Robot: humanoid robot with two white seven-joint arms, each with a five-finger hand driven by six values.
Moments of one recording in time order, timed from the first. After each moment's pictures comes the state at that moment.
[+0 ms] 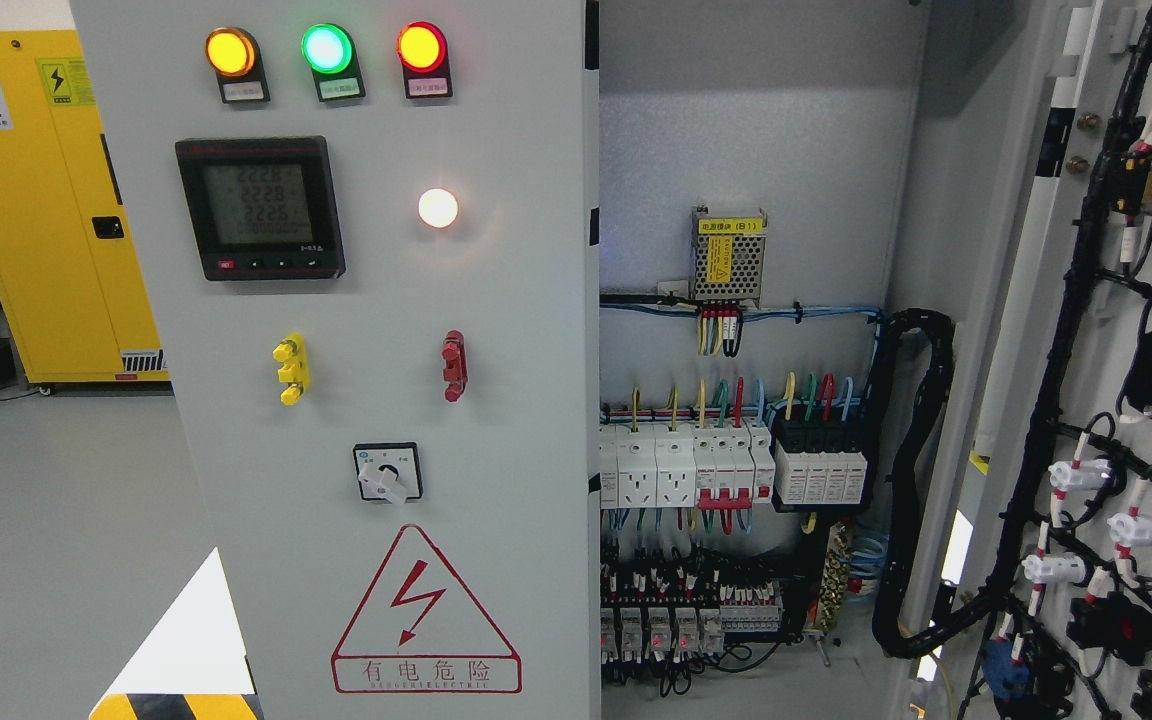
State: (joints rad) left arm 0.00 0.00 -0.15 0.00 0.27 -0.06 -0.15; right arm 0.40 -0.08 0.23 -1.83 0.00 -0.10 0.07
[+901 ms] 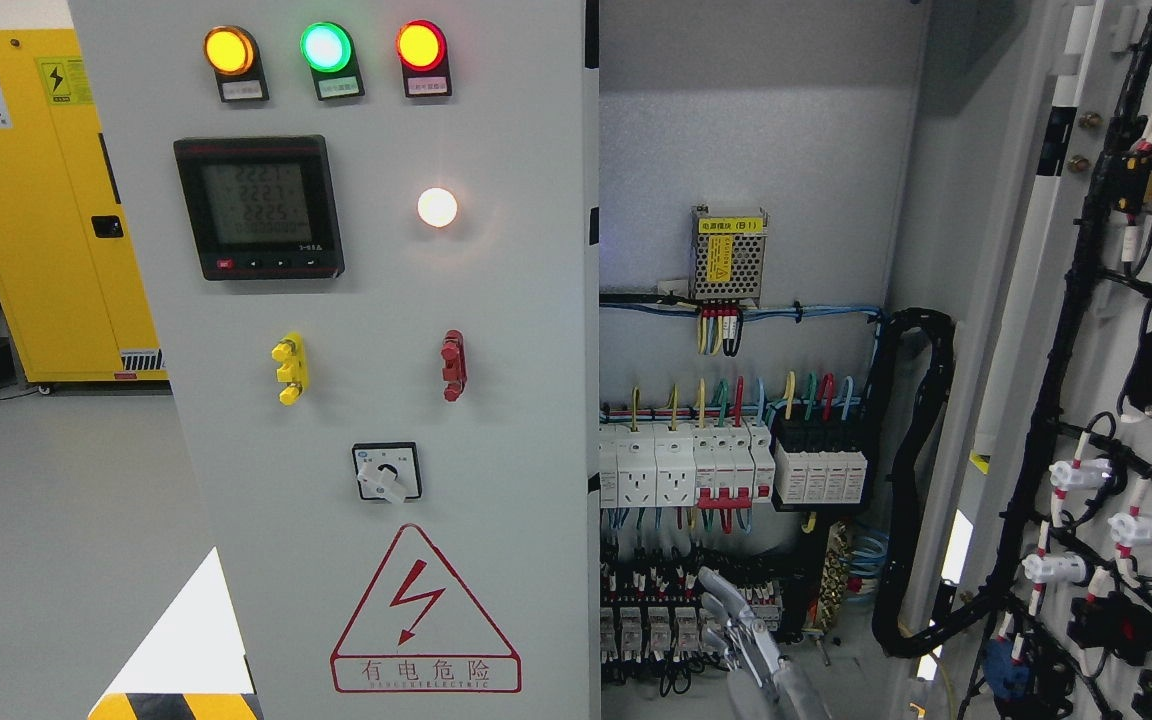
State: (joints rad) left arm 0.00 0.00 -0.15 0.00 0.27 -0.08 -0.15; right arm -0.12 -0.02 0.26 -1.96 -0.07 -0.01 0.06
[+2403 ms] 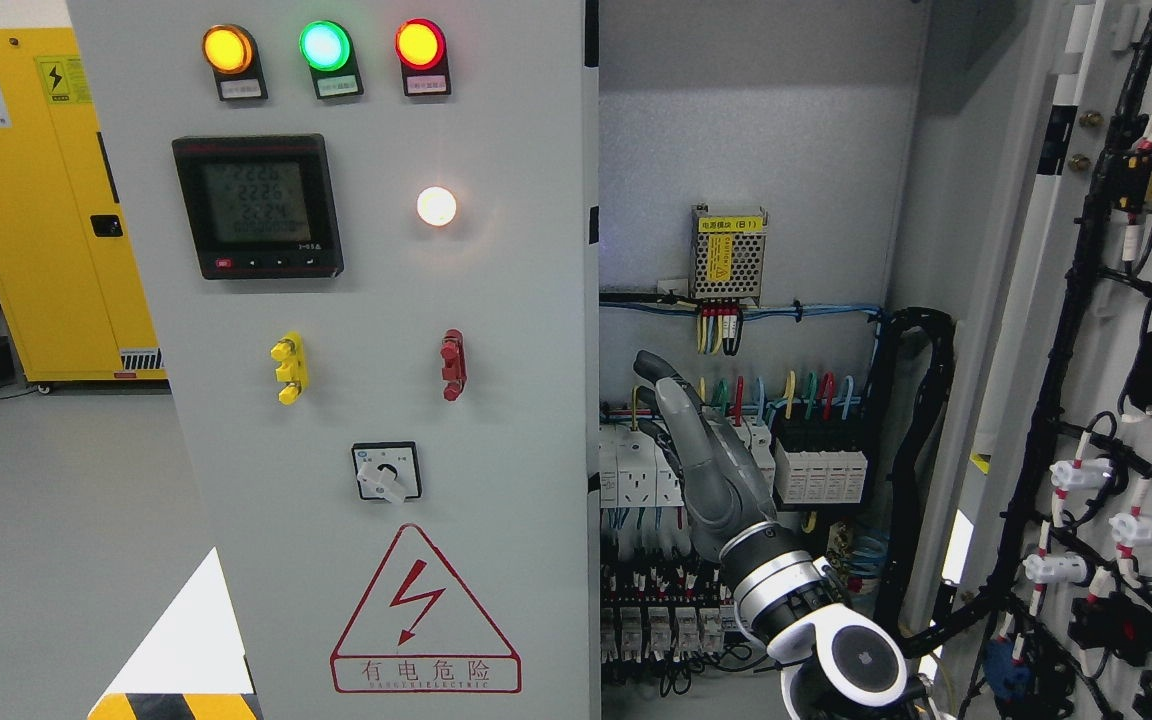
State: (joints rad) left arm 0.00 0.00 -0.15 0.00 0.27 -0.08 -0.16; right arm -0.64 0.06 0.19 -1.60 -0.20 0.28 0.13
